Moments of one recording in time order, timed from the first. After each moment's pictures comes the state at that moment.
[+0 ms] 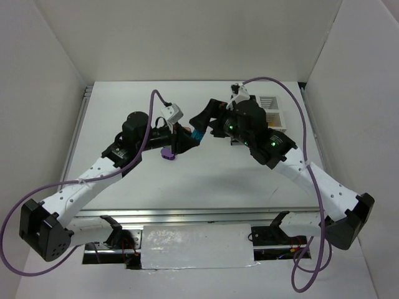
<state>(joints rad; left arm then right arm) -0.56 1.19 0.99 0.05 0.59 -0.15 0.72 1.19 1.27 -0.32 0.04 0.73</state>
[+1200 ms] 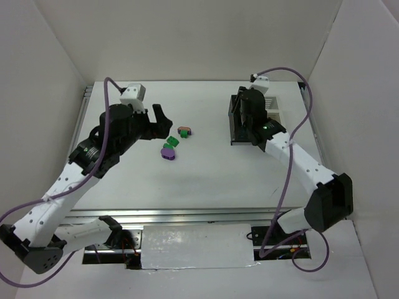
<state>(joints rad) -0.59 1.09 1.30 -0.52 -0.18 -0.40 0.46 1.38 1.20 -0.11 0.48 0.37</state>
